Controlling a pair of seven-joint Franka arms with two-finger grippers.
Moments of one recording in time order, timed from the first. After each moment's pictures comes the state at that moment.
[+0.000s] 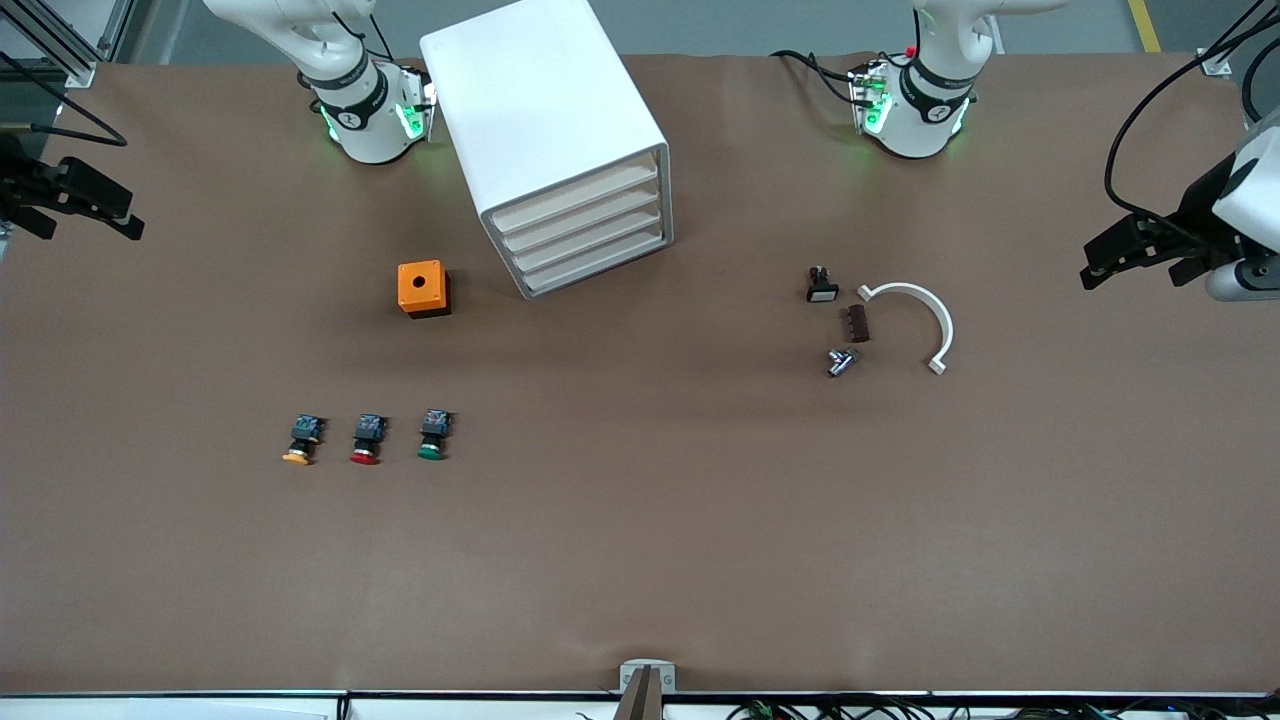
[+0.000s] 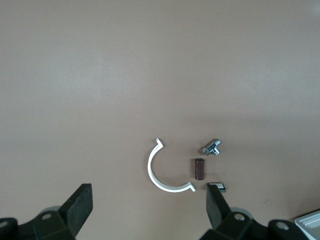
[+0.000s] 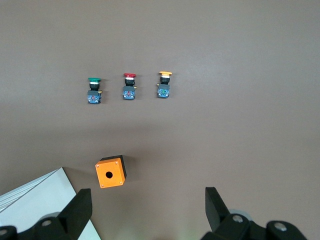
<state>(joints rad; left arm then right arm) 0.00 -0.02 -0.05 -1.63 -0.02 1.64 -0.08 0.02 -0.11 -0.07 -1.64 0.02 1.52 -0.02</state>
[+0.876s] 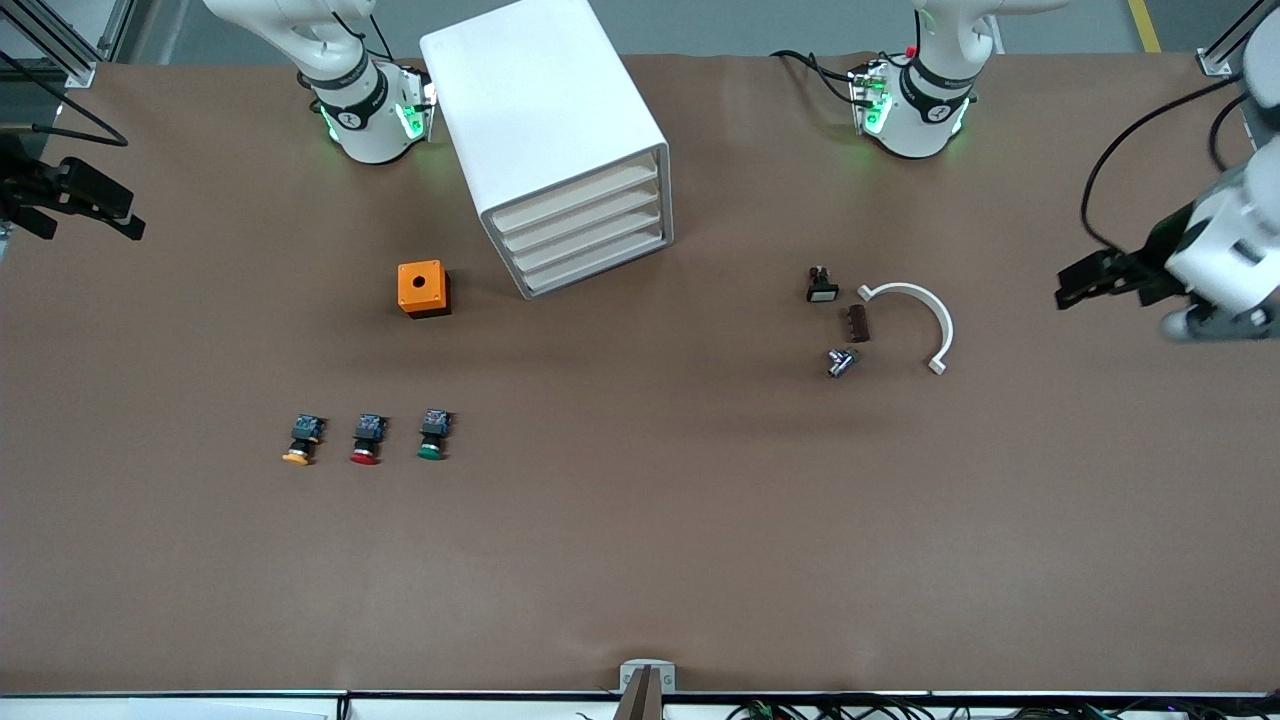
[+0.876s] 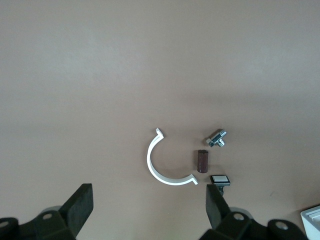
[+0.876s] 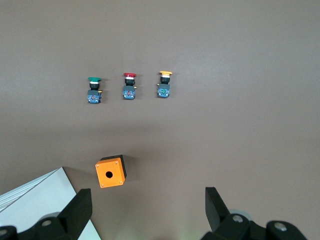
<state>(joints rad) -0.01 0.09 -0.05 -1.64 -0.02 1.63 -0.09 0.02 -0.11 -0.07 -1.64 0.02 1.52 -0.02</state>
